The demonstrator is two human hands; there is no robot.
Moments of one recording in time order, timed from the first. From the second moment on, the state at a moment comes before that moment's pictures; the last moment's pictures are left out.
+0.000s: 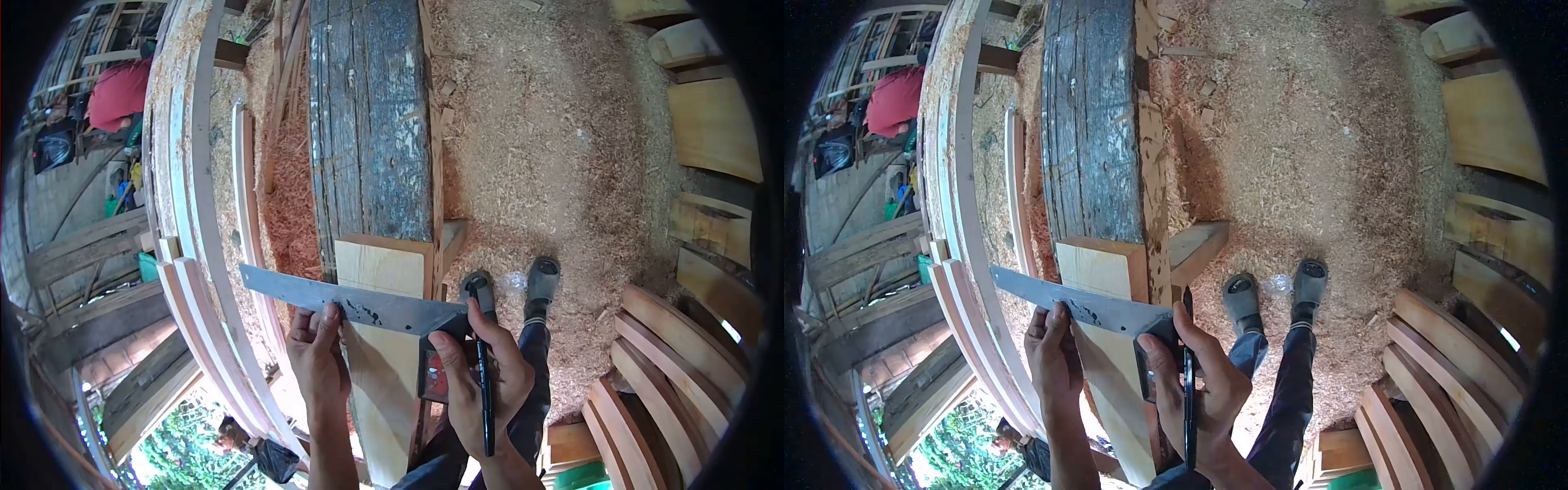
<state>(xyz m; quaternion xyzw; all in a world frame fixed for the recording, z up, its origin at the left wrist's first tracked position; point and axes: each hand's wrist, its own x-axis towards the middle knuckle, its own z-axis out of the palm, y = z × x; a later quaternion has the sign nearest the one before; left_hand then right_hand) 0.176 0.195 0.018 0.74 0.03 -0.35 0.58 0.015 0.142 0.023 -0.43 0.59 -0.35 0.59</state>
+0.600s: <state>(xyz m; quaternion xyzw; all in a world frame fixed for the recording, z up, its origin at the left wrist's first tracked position) 0.182 0.196 0.020 0.74 0.01 -0.38 0.56 0.013 0.149 0.026 -0.40 0.60 -0.35 0.60</state>
